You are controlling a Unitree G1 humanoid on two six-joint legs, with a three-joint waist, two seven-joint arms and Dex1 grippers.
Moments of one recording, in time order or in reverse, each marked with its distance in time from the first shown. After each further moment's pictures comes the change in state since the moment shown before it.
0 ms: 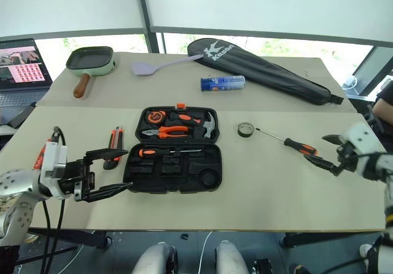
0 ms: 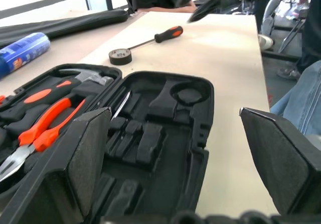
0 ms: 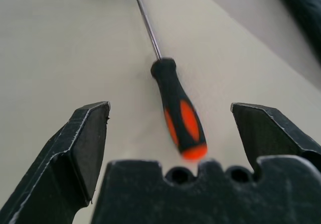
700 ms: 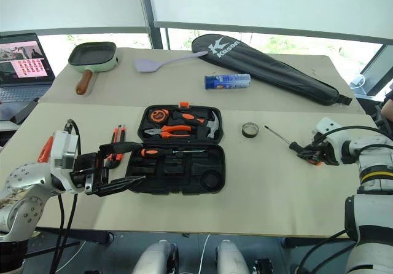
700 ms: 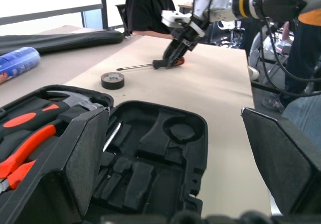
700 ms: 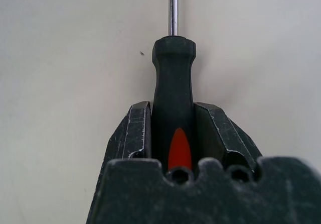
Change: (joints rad) left arm -0.047 -0.020 -0.035 -0.100 -0.114 0.148 0.120; right arm -0.319 0.018 0.181 0.438 -0.222 -0.042 0.037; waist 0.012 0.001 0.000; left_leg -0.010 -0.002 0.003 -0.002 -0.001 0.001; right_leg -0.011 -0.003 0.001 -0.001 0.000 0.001
